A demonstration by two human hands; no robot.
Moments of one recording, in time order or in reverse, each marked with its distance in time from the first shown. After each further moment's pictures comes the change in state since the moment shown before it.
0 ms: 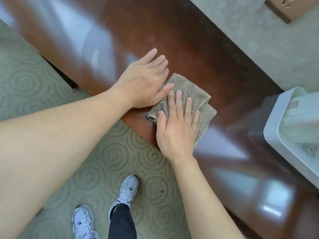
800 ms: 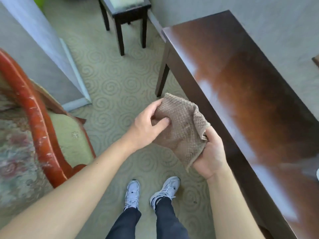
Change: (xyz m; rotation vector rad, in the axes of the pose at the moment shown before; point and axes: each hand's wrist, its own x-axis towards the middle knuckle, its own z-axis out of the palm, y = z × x) left_hand -0.388 -0.006 -0.156 -1.207 0.462 -0.860; right_hand -0.188 -0.236 -0.088 1.753 -1.045 0.200
